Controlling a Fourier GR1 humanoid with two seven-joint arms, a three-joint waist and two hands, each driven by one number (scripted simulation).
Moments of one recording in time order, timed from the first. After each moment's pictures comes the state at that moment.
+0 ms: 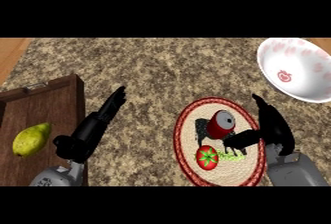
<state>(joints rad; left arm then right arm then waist) -0.14 0.31 -0.35 -1.62 0.19 0.04 0.06 -0.23 -0.33 0.30 -1.65 0.50 -0.06 1.08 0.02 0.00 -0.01</state>
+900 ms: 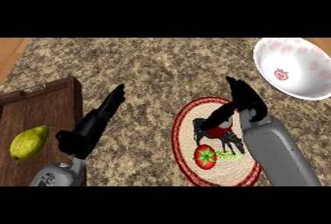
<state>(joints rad) -0.16 0.29 -0.33 -1.57 0.18 0.02 0.04 -0.54 -0.20 0.27 -1.48 0.36 0.14 1.25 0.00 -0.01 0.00</state>
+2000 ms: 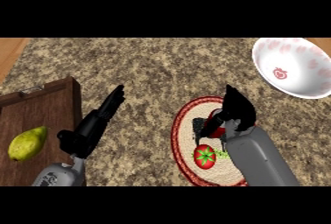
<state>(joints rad) -0.15 0.26 -0.30 -1.55 0.16 0.01 0.02 -0.47 -0.10 0.29 -1.43 0.69 0.16 1.24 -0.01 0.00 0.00</state>
